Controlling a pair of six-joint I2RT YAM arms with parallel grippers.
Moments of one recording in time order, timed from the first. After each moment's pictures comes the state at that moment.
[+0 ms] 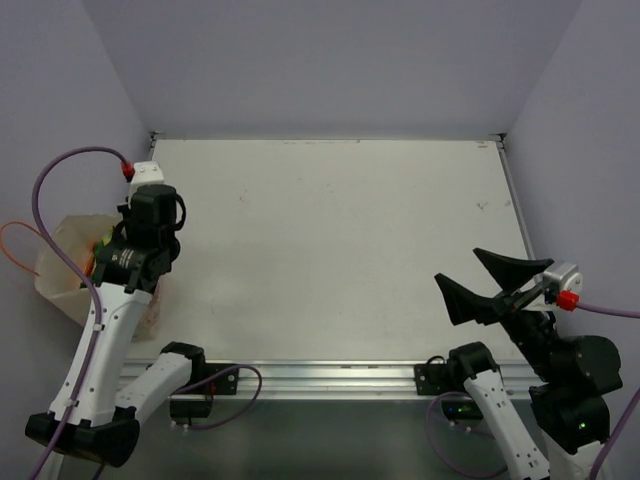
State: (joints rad) left arm -0.20 0.91 1.13 -0.90 -0.76 -0.11; right arm 0.29 0.15 0.93 -0.53 -0.28 0.24
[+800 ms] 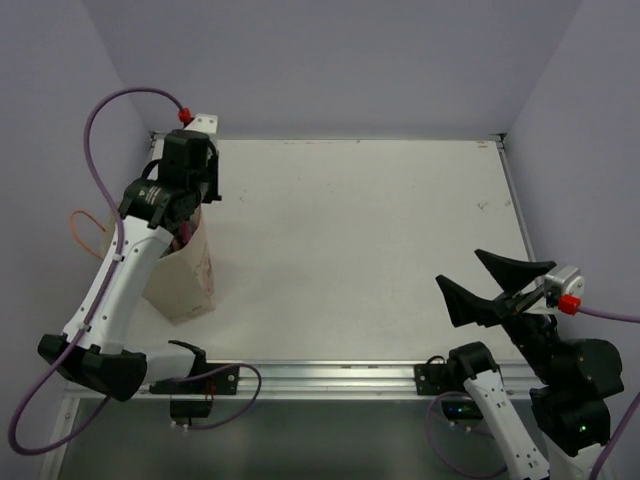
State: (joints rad) left arm -0.28 1.24 1.49 -0.90 -0.34 -0.10; right arm 0.29 0.14 0.93 -0.53 -0.28 0.24
